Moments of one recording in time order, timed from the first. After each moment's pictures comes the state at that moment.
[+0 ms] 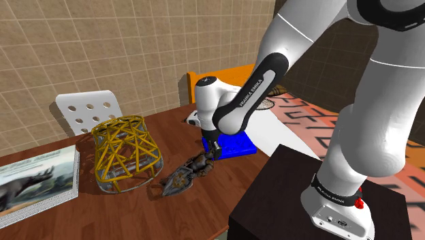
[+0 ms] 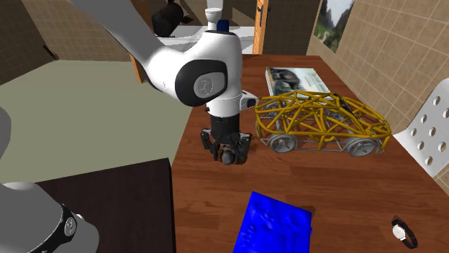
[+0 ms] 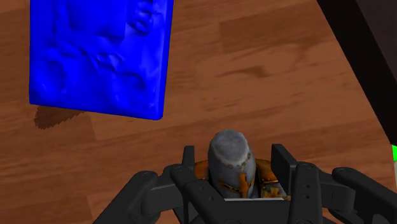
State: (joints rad) arm 0.21 0.04 0.07 -2.55 -0.21 2.56 -0.60
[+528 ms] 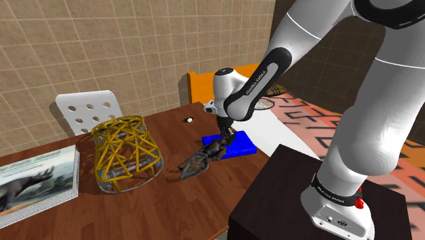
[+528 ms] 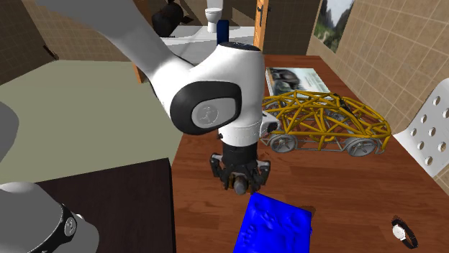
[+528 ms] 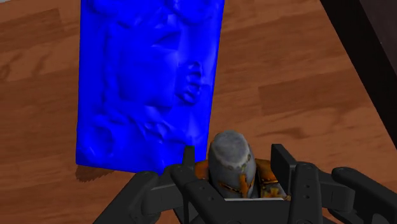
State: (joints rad) arm 0.09 -0.01 -0.04 -2.60 -0.22 2.59 -0.83
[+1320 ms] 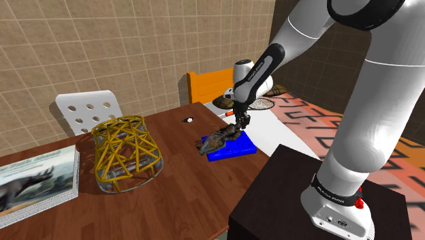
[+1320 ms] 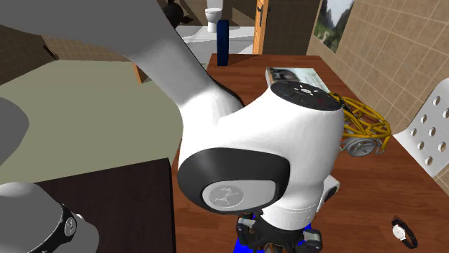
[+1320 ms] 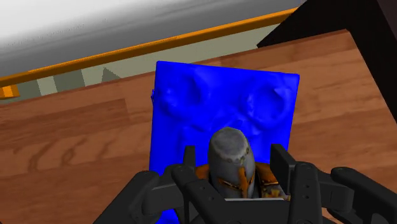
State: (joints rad) arm -0.10 0.08 -0.21 -2.51 -0.18 2.62 -1.20
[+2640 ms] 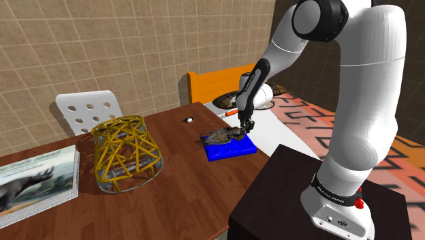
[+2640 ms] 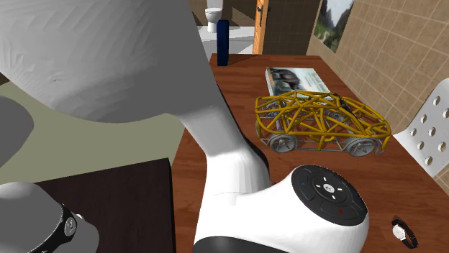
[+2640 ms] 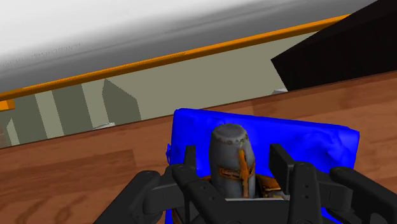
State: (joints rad) arm -0.19 0.32 -0.23 -2.42 -0.09 2.79 -1.39
